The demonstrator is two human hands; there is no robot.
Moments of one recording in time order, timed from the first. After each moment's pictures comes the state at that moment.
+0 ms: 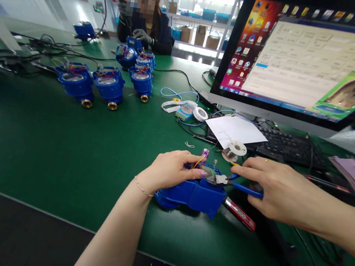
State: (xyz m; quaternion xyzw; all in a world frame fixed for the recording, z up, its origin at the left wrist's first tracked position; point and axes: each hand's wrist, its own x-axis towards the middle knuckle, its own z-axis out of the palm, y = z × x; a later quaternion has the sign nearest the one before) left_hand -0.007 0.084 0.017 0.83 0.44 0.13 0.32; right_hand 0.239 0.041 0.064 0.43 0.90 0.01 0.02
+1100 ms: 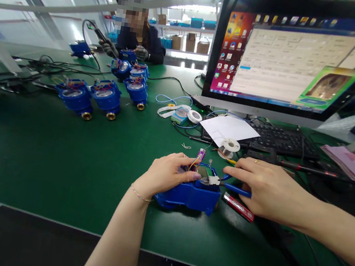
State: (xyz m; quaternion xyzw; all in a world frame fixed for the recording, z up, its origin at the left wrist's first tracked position) left_hand -0.012 0.074 0.014 0.84 0.42 0.14 0.30; right_hand 0.234 0.019 0.055 0.44 0.90 0.06 -0.03
